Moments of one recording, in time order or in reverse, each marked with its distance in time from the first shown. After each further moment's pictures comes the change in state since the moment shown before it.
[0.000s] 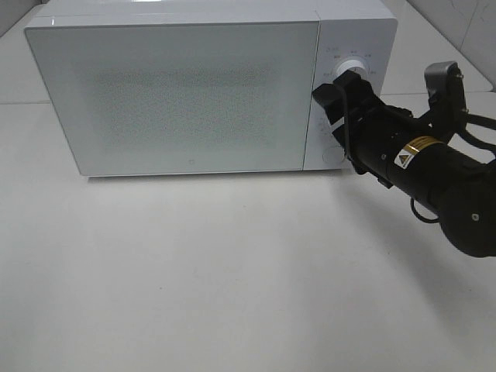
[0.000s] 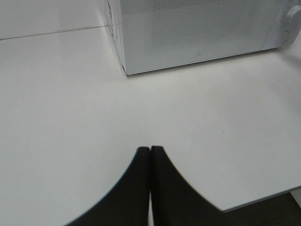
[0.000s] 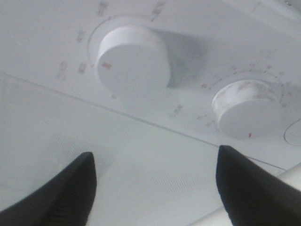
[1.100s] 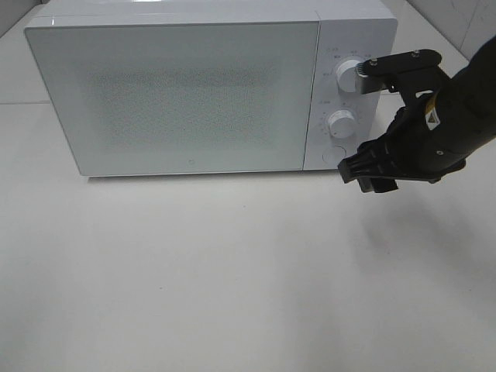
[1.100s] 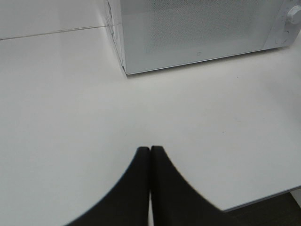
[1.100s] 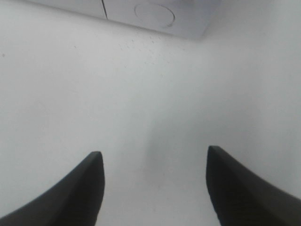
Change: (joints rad) left arm 0.000 0.000 0.000 0.000 0.000 0.000; right arm 0.000 -0.259 -0.315 -0.382 1.541 -0.642
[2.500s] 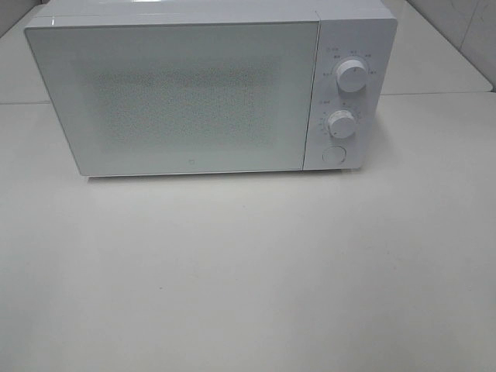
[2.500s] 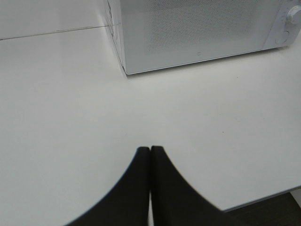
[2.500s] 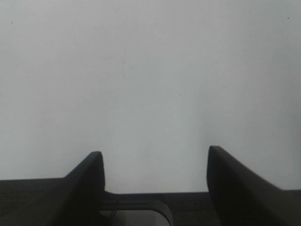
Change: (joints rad) left arm 0.000 0.000 0.000 0.000 0.000 0.000; right arm -0.326 -0.837 0.183 0.366 0.563 -0.230
